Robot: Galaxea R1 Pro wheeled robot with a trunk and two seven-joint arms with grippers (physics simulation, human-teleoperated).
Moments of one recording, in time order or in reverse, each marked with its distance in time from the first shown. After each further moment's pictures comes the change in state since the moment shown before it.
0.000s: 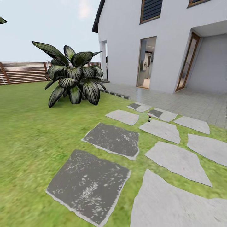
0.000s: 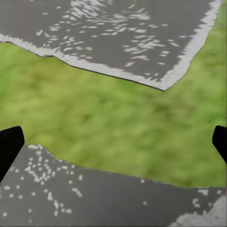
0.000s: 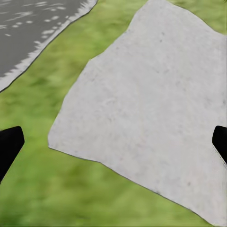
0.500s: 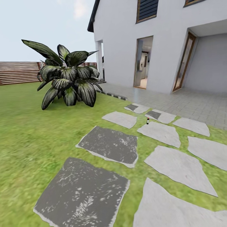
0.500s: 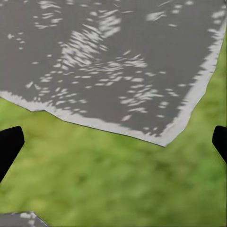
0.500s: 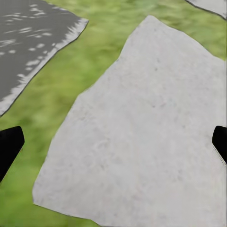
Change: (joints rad) left arm 0.001 0.000 0.000 0.000 0.000 0.000 0.000; right arm 0.000 0.001 0.000 0.000 0.000 0.000 0.000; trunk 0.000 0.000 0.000
